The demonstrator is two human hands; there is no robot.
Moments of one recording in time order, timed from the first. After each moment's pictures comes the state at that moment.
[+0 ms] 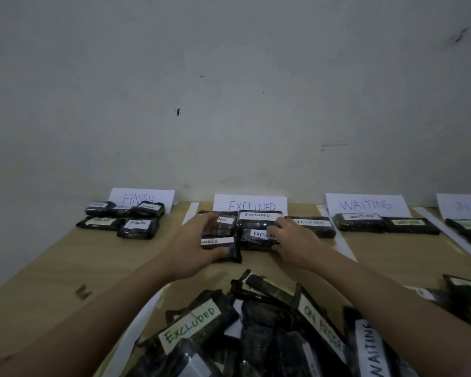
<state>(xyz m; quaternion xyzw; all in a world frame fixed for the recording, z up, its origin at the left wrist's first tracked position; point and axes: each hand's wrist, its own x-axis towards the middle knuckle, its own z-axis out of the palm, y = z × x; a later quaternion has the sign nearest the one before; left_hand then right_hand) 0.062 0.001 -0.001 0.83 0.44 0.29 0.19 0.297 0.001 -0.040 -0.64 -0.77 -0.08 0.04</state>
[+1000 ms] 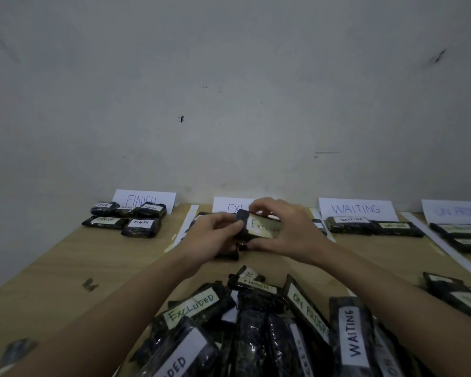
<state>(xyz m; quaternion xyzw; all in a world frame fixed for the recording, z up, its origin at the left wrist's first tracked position) 0.092 -0.032 0.021 0.64 0.43 0.37 0.52 0.273 -0.055 0.019 -0.47 -0.79 0.00 0.38</state>
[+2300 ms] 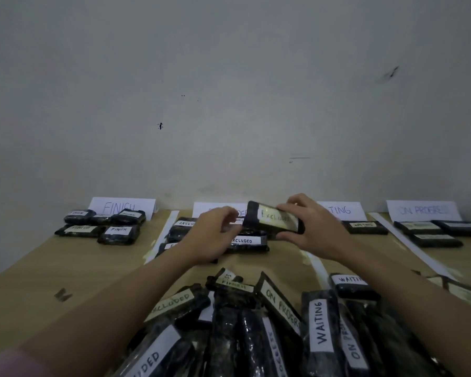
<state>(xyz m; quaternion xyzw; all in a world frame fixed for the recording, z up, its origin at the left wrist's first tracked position) 0.126 -0.032 0.029 0.84 0.40 0.32 0.20 0.342 -0.087 0.027 -0.61 -0.75 -0.11 0.25</state>
